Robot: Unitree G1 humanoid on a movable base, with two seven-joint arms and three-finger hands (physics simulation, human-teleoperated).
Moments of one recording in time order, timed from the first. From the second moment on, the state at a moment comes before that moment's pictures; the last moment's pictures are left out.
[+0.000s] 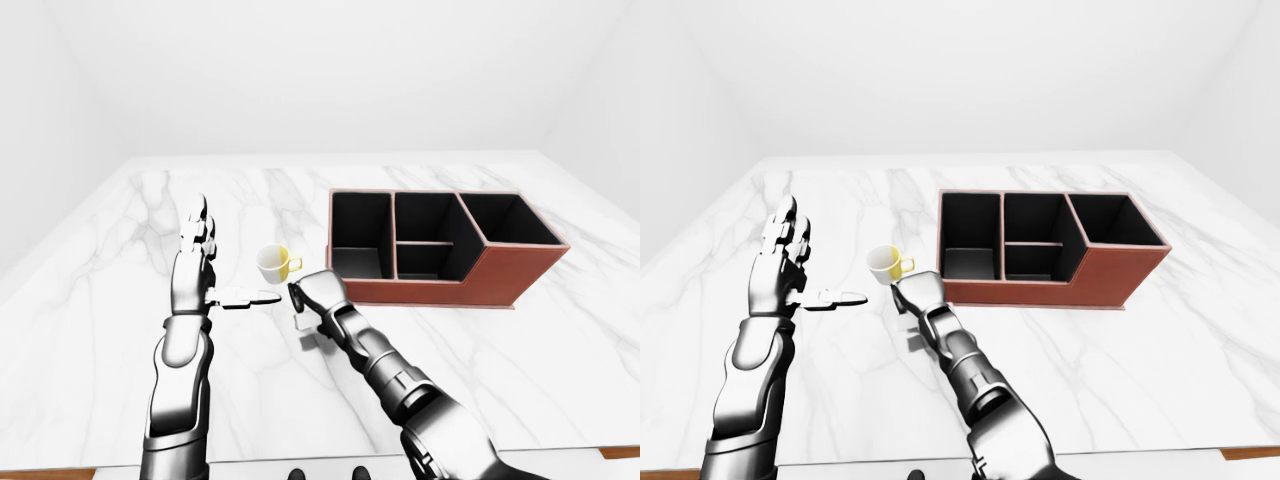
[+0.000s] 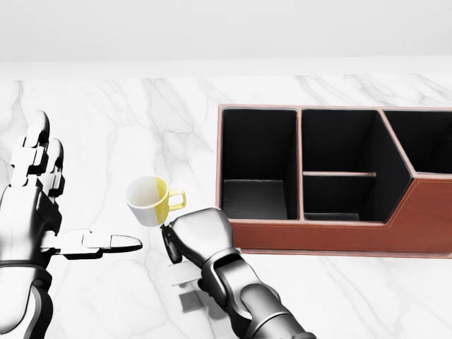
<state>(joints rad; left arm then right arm) -0.12 0.10 0.15 -0.23 0.04 0.09 -0.06 -0.68 0.18 0.24 1.03 -1.32 -0.09 -0.30</state>
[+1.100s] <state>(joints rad) -0.12 0.10 0.15 -0.26 0.04 0.09 -0.06 -0.28 0.00 0.13 -0.38 -1.08 -0.04 0.68</state>
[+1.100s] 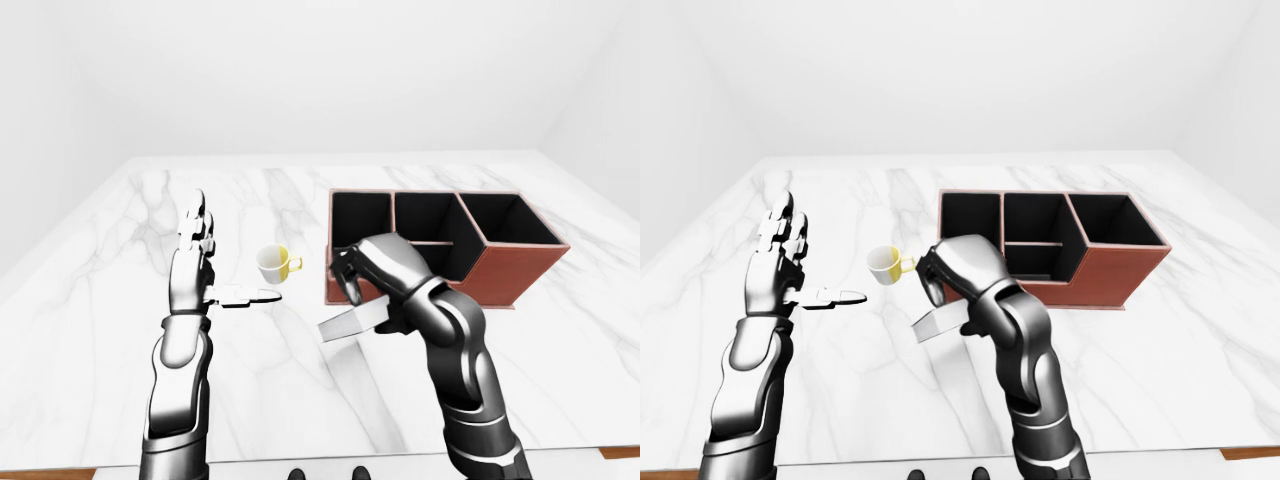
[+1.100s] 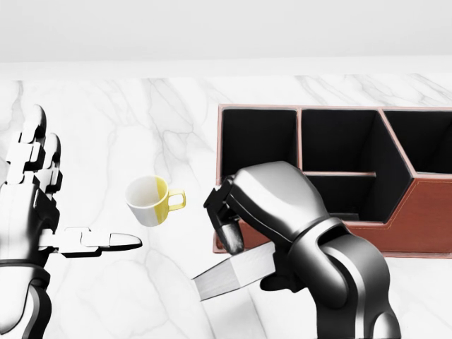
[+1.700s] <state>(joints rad) -0.13 0.10 0.15 -0.26 0.04 0.09 -0.06 -0.53 -0.20 -0.05 -0.44 -0.90 0.09 0.70</state>
